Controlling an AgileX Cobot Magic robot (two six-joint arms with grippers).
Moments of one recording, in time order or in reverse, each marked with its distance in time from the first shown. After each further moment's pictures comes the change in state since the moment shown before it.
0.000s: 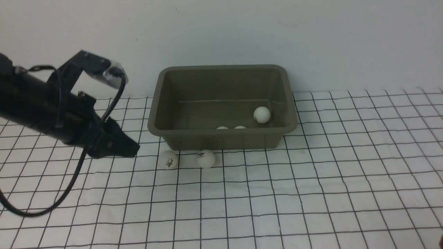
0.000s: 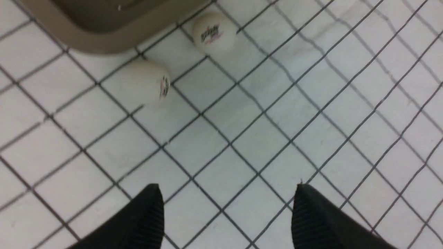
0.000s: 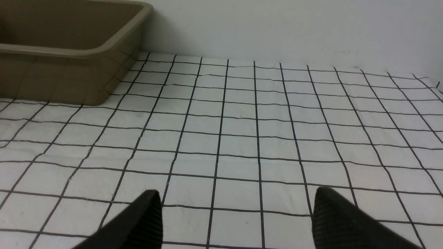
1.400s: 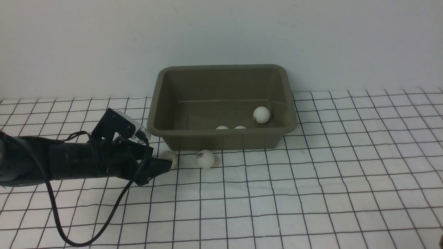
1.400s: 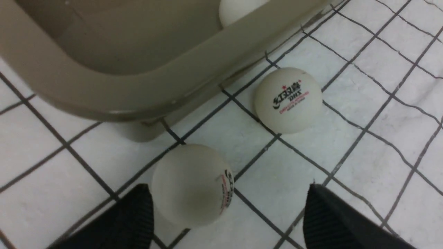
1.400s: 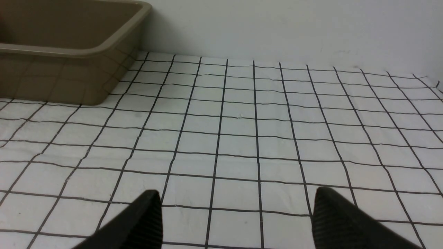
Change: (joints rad) right arm 0.000 0.000 0.000 0.000 0.000 0.000; left arm -0.001 0.392 0.205 -1.007 -0.254 1.189
